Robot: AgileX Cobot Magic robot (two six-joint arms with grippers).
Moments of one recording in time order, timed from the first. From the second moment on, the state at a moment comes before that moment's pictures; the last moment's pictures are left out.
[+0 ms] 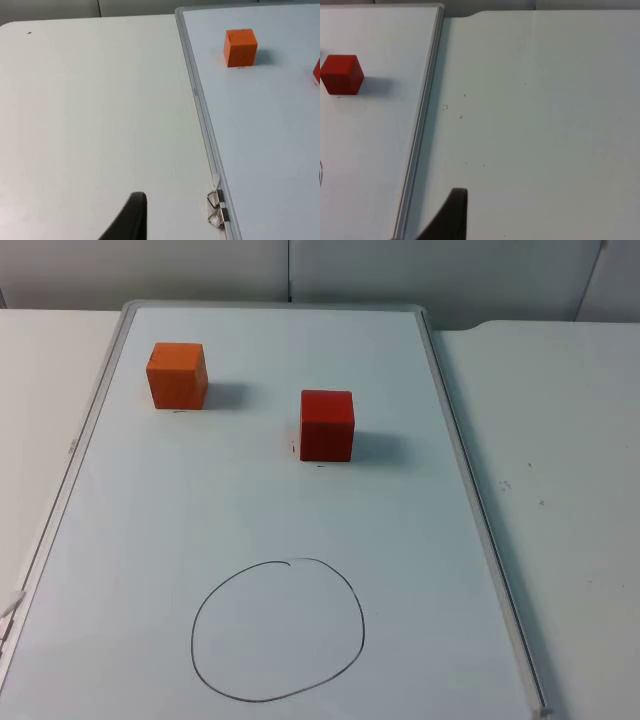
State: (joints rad) right arm 0.02 0.00 -0.51 0.00 1.09 -0.02; left arm 0.04 0.00 -0.51 -0.09 1.09 0.08
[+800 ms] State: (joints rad) right arm 0.02 0.00 -0.51 0.00 1.09 -0.02; left arm 0.04 0.46 -0.83 -0.18 0.73 0.12
